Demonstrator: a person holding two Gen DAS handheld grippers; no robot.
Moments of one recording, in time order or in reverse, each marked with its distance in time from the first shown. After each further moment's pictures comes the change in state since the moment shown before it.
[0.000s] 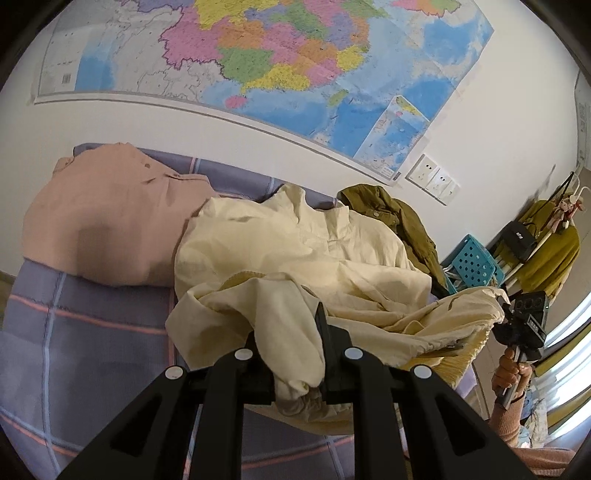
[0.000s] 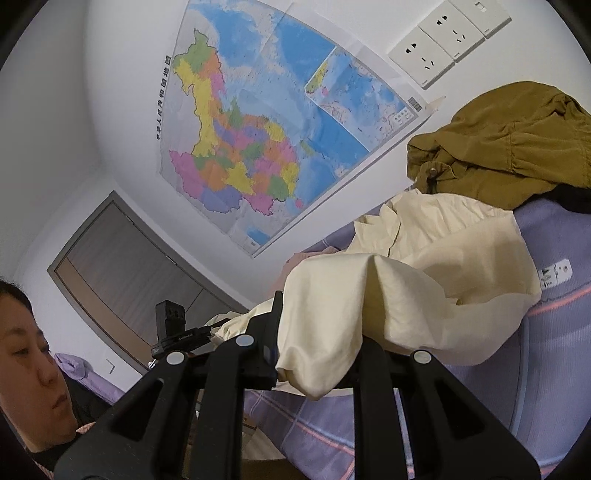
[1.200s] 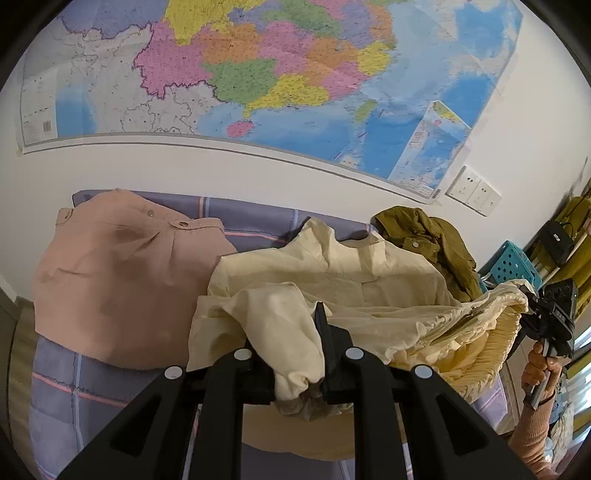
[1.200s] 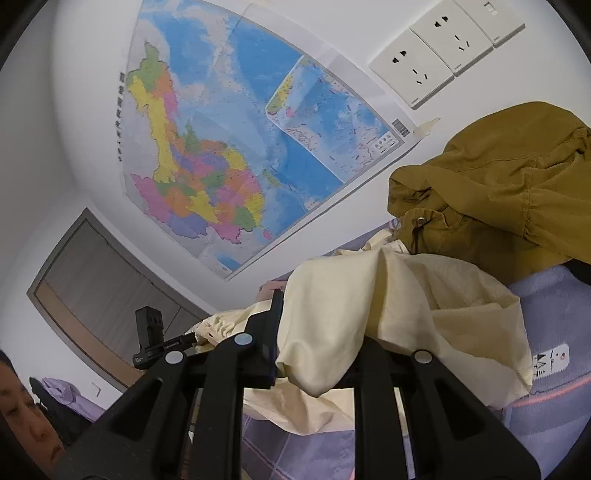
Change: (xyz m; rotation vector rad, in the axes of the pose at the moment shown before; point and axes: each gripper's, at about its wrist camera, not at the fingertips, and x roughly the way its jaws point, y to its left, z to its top) left arm 0.052 -0.003 0.092 0.052 0.025 0.141; right arm 0.054 -0.033 0.081 0.047 -0.006 -0.093
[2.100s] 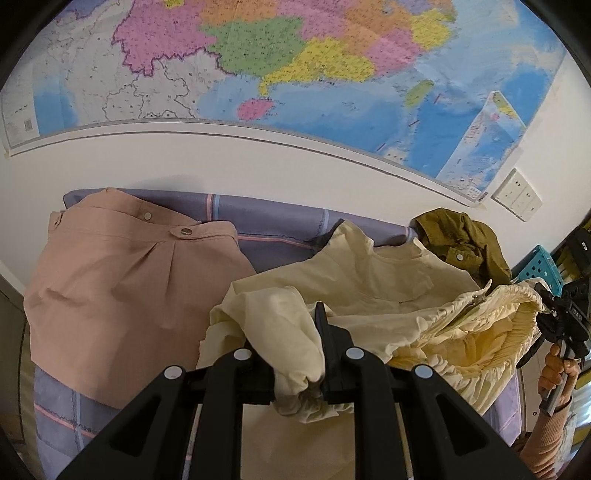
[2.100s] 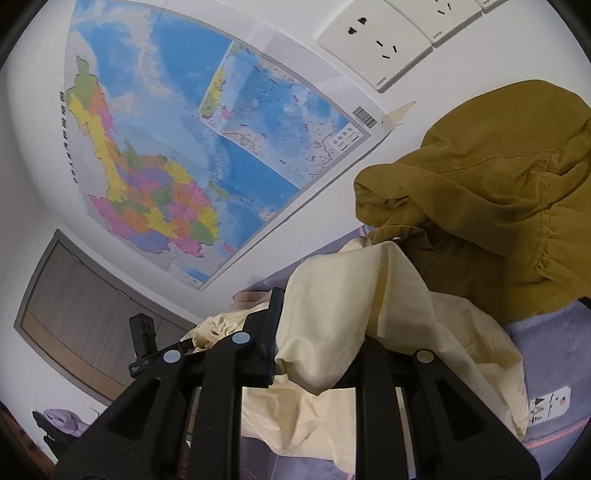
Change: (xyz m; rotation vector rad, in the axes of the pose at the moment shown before) left arm 0.072 0.019 0.046 -0.029 0.095 0.077; right arm 0.057 -0.041 0.038 0.093 0.041 -0.102
